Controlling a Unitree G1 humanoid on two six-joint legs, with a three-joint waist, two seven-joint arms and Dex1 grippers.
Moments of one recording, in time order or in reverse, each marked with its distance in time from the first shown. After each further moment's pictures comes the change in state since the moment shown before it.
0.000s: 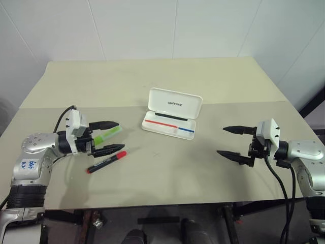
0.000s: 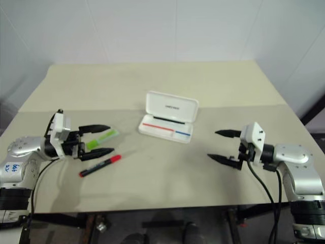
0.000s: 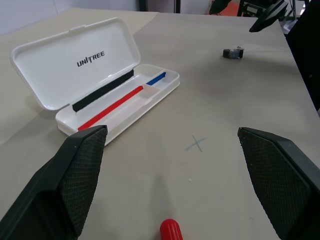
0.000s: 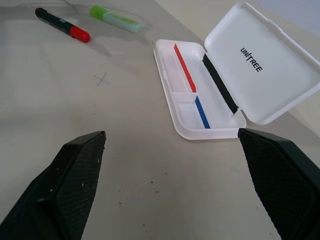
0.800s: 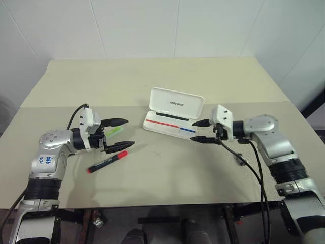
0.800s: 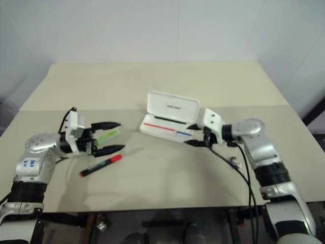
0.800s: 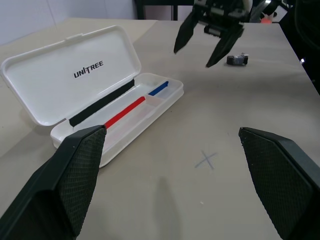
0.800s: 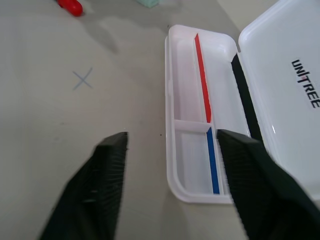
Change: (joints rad) left arm -0.082 -0.097 -0.061 0.074 0.054 -0.058 0.034; right arm -0.433 0.136 0.354 0.259 -0.274 0.048 -0.039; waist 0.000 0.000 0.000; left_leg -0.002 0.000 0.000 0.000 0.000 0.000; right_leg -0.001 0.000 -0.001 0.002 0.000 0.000
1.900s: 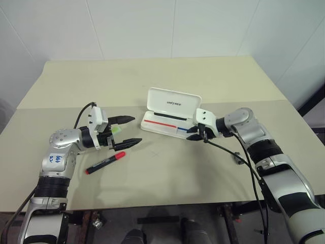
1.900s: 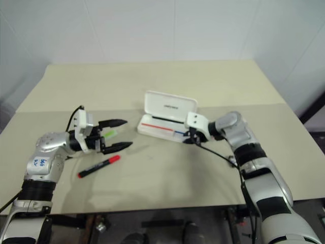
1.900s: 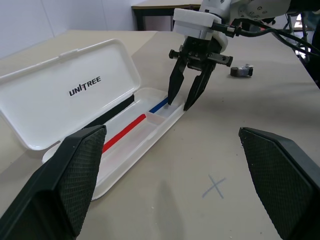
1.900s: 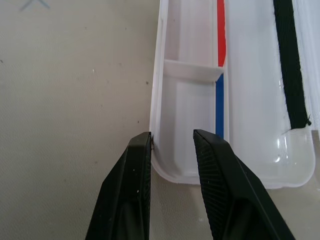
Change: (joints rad) left arm -0.024 -0.053 -0.028 -0.004 0.019 -0.026 0.053; right arm -0.254 0.127 0.117 0.462 -0.251 -0.106 0.047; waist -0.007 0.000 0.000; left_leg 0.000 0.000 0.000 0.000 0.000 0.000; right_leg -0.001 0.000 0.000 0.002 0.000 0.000
